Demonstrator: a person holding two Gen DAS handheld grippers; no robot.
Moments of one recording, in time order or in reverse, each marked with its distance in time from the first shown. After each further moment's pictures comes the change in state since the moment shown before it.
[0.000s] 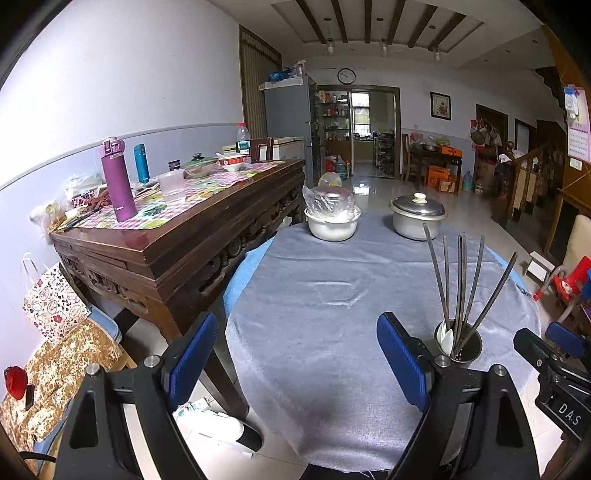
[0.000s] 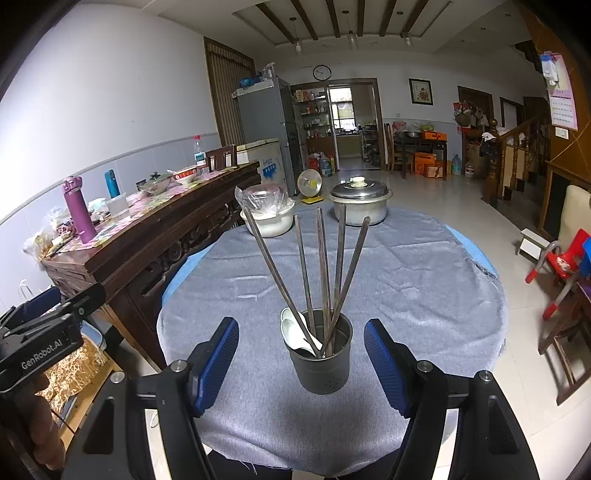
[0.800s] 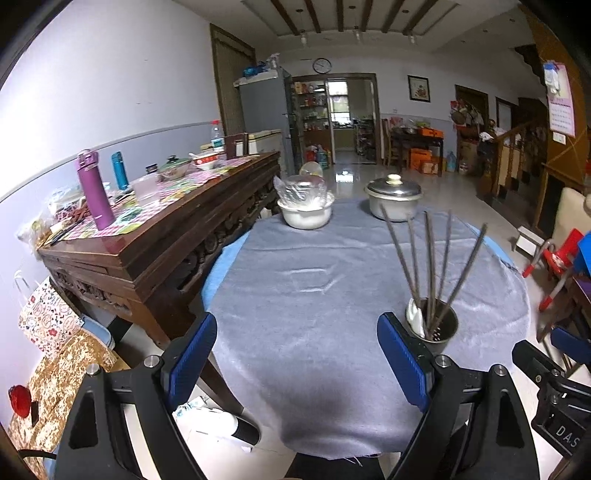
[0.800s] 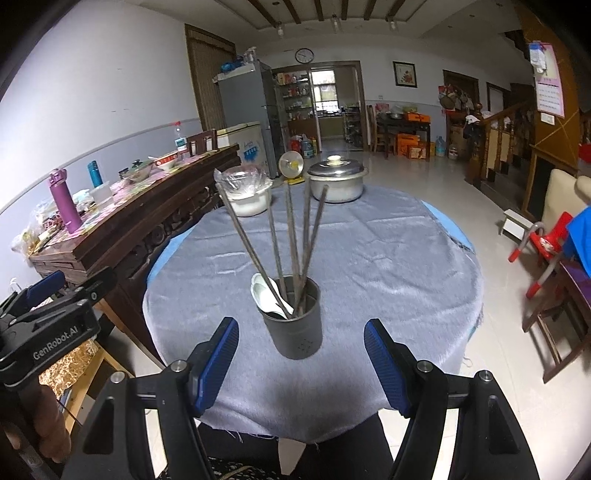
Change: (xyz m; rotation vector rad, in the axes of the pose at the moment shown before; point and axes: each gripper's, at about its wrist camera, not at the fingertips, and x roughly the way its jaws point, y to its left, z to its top) left arm -0.009 -0.043 -0.008 0.090 0.036 -0.050; right arm -0.024 -0.024 -0.019 0.040 0.077 -0.067
